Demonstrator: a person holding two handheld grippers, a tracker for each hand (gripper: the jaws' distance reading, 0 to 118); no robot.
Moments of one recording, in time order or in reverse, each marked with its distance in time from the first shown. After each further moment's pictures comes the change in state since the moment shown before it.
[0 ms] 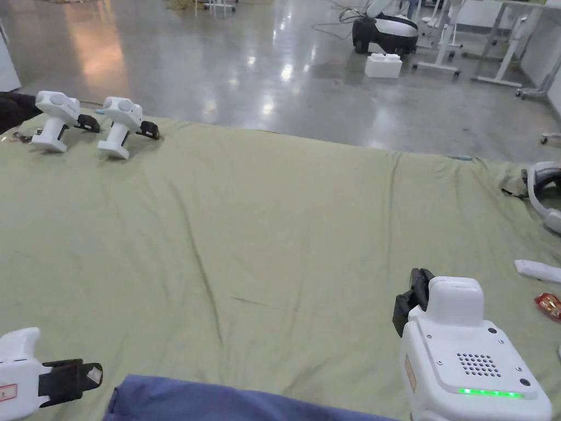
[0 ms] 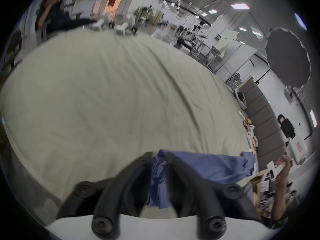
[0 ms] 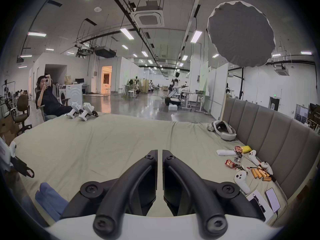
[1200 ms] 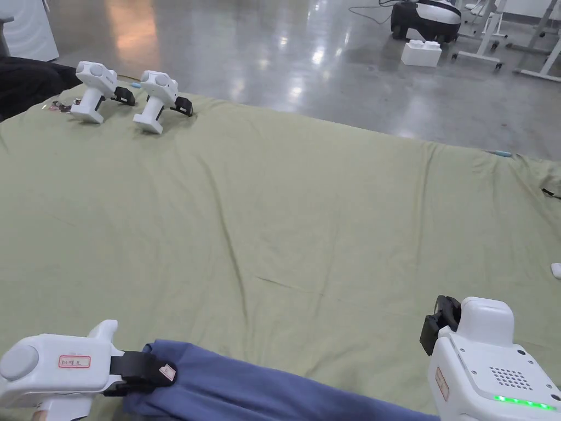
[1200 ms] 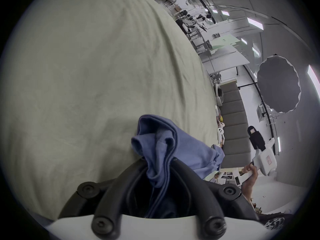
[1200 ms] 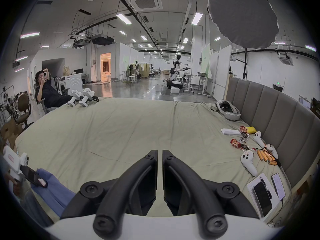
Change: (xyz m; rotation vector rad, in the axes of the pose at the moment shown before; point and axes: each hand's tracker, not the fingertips) left arm 0.009 -0.012 -0.046 -0.184 -0.294 0.203; right arm 0.006 -0.031 -0.009 -0.153 0.023 -0.036
